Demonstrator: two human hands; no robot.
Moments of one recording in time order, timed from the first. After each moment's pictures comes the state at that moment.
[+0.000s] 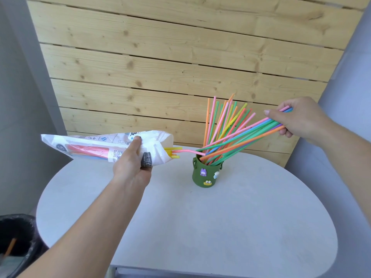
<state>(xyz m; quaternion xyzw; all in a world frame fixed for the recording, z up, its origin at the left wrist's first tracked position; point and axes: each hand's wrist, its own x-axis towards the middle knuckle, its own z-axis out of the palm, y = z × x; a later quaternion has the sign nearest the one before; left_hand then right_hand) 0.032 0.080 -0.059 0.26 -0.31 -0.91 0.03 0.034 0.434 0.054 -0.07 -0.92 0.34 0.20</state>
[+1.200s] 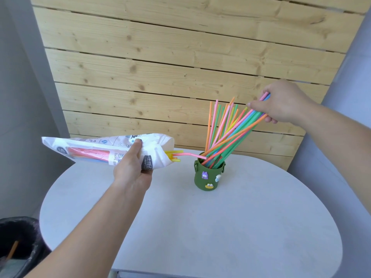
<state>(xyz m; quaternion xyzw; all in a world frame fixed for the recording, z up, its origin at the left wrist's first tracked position) 0.033 0.075 -0.058 0.26 -0.30 -0.92 0.03 0.014 0.381 0.093 -0.05 -0.97 0.18 0.17</state>
